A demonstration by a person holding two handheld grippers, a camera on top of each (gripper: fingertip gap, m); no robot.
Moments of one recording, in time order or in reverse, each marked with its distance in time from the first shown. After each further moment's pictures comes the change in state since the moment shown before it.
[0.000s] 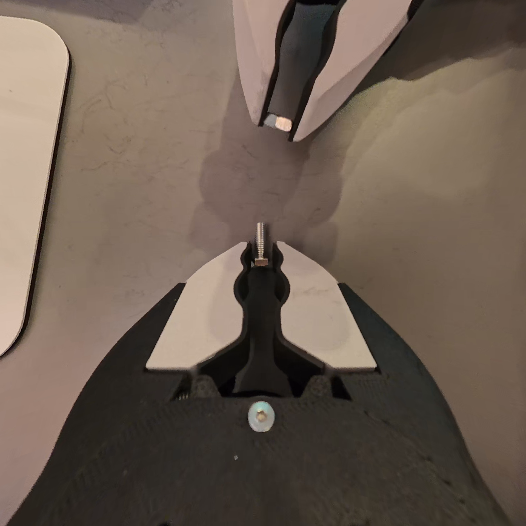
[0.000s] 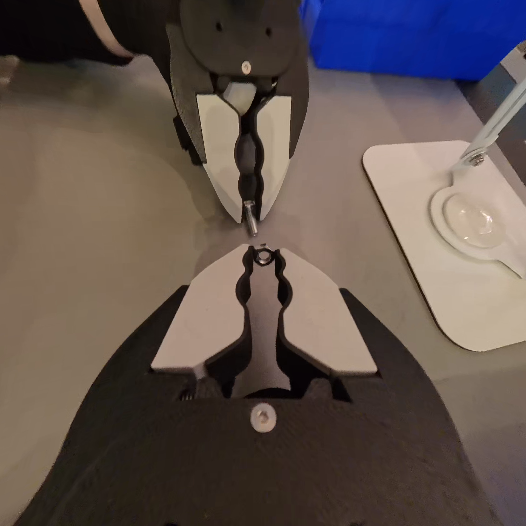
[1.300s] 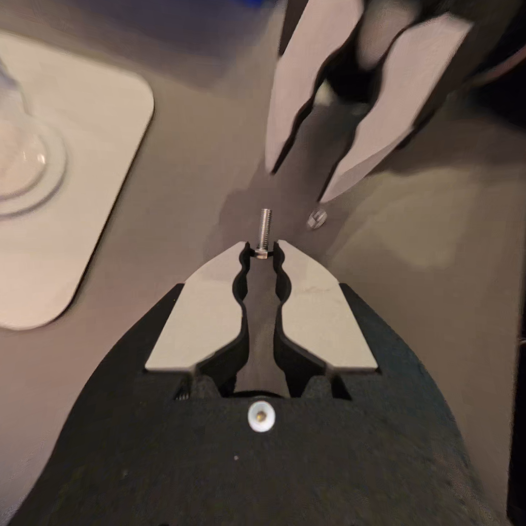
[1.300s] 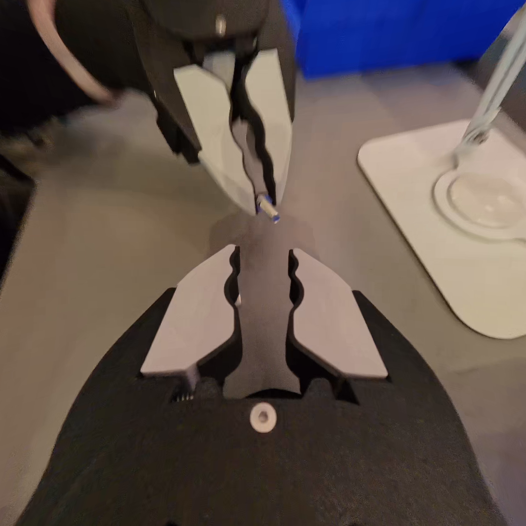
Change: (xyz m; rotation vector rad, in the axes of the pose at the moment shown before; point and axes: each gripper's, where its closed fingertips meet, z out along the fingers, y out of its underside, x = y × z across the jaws) left arm -0.010 -0.040 -0.025 0.103 -0.091 -0.181; right arm 0.005 -0.011 -0.011 0.076 -0.044 0.169
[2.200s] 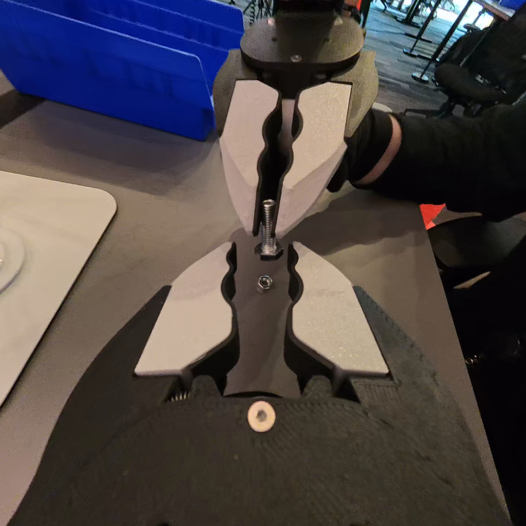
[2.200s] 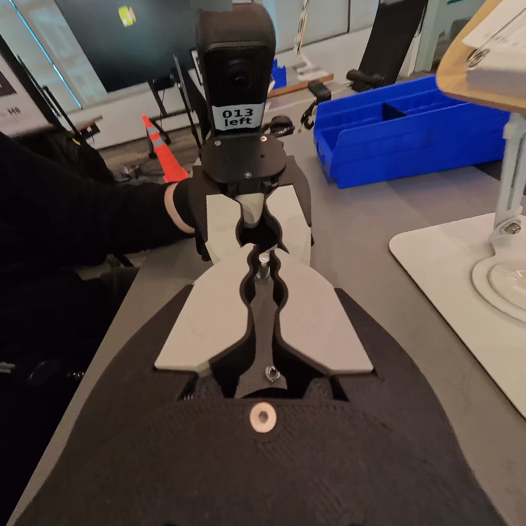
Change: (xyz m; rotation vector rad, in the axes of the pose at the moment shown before) left arm 0.040 -0.045 -0.006 0.306 0.163 0.049; right arm -0.022 -0.065 -0.015 0.304 -0.192 0.087
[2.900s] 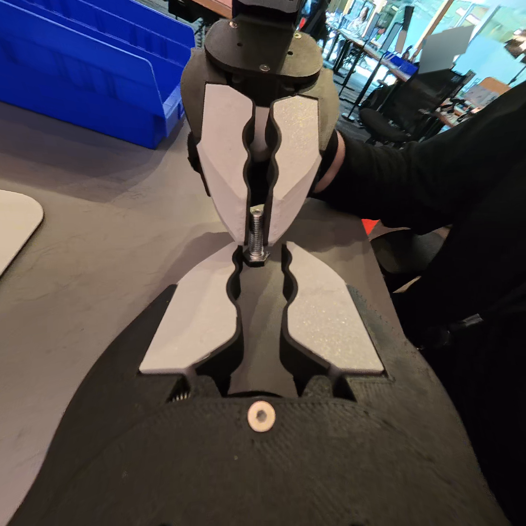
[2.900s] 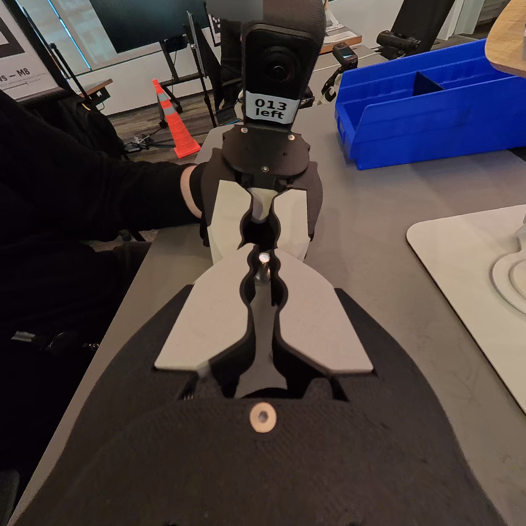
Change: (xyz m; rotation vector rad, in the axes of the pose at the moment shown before) left arm 0.023 -0.003 0.006 0.077 0.196 -0.086; right arm -0.008 0.010 -0.003 -0.091 -0.060 -0.023
